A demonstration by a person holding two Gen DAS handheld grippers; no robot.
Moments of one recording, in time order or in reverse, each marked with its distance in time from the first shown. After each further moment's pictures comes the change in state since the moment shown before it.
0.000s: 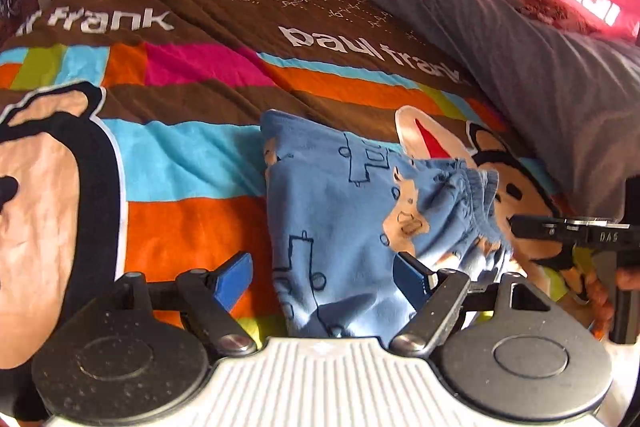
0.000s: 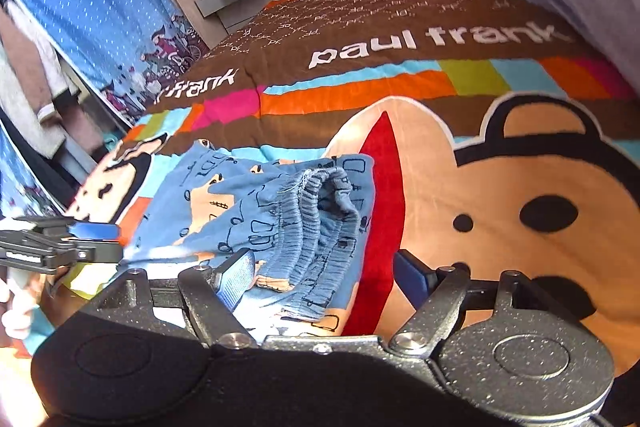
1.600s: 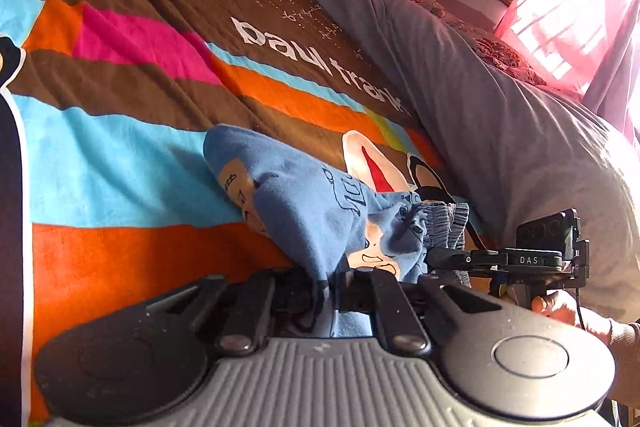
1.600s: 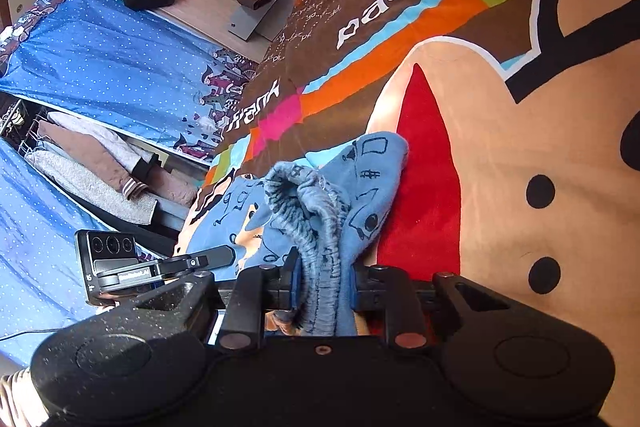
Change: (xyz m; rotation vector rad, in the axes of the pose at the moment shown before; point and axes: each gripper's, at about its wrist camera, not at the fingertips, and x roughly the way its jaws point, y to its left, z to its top) left arm 0.038 0.033 0.012 -0.067 -0.026 -0.286; right arm 0.045 -0.042 0.015 0.246 0.049 0.346
